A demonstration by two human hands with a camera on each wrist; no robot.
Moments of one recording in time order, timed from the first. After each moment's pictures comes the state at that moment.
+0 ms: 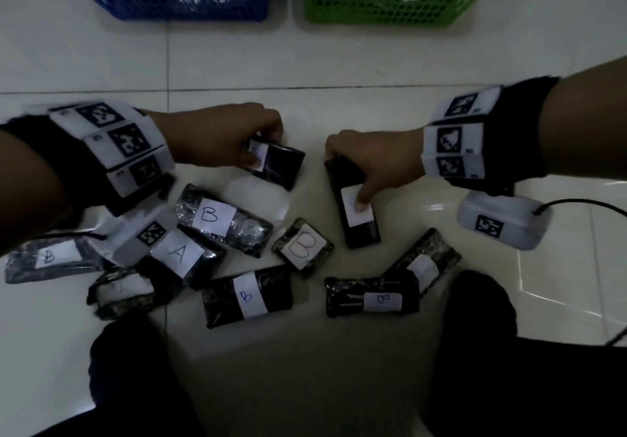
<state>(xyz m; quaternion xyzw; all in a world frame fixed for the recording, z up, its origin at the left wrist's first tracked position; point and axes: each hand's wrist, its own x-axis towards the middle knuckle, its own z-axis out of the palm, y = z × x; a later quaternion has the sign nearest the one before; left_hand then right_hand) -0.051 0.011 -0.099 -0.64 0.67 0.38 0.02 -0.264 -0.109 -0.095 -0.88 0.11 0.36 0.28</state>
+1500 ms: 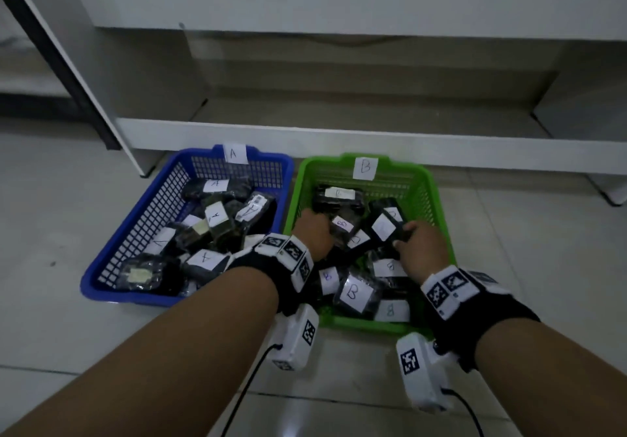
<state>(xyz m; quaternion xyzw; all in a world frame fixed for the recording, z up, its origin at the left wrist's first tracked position) -0.024 -0.287 -0.081 -0.85 0.47 0.21 -0.11 -0.189 -0.372 -0.081 -0.74 0.56 -0.18 0.32</state>
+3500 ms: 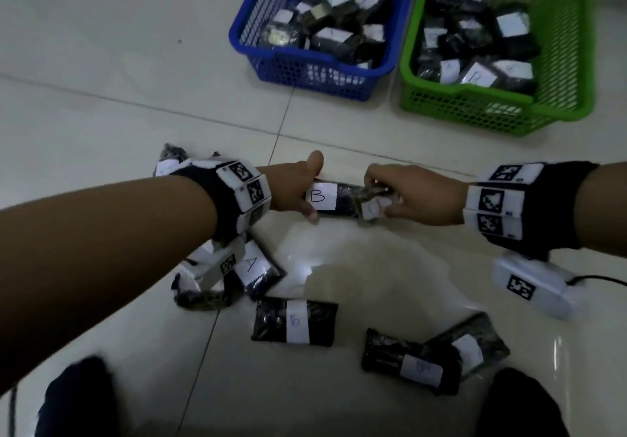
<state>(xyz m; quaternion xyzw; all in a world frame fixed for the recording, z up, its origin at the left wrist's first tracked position) -0.050 0.053 -0.093 -0.76 0.54 0.36 -0.03 -0.220 -0.100 -0.063 -0.93 0.07 0.21 0.28</state>
